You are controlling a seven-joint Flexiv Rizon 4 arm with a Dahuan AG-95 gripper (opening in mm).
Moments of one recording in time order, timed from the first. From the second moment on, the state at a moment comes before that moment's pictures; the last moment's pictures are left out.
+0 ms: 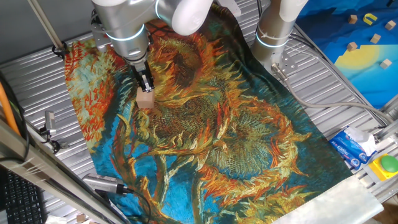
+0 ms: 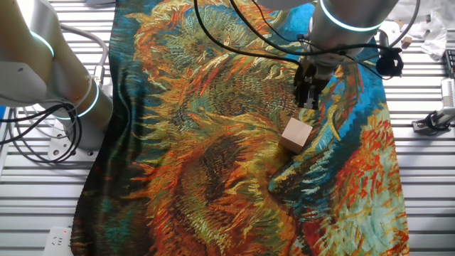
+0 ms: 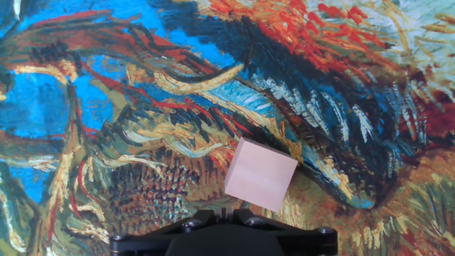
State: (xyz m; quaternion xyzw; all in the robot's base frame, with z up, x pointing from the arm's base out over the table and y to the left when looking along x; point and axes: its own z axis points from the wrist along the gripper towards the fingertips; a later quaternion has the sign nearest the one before) arm 0.523 -0.004 0.137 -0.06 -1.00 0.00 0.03
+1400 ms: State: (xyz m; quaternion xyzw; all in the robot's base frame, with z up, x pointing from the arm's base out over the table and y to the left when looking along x) arm 0.525 -0.004 0.136 -0.06 -1.00 -0.01 0.02
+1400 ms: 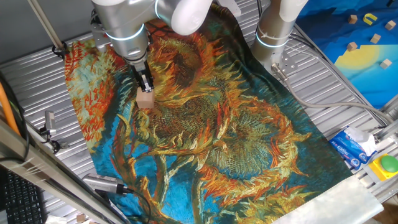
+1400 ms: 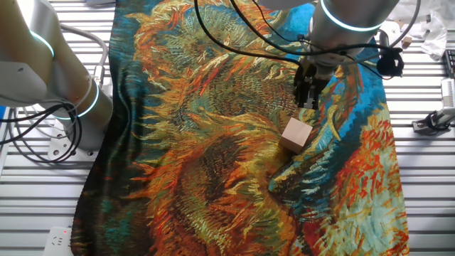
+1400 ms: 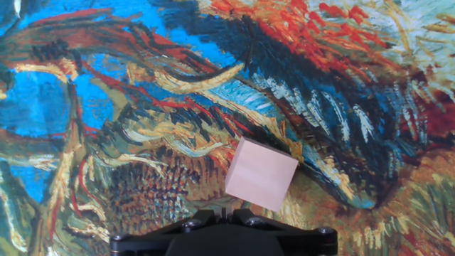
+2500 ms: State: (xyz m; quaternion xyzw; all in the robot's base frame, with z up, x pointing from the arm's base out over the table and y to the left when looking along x) arm 0.525 -0.003 0.137 -0.08 -0.99 -0.03 0.12
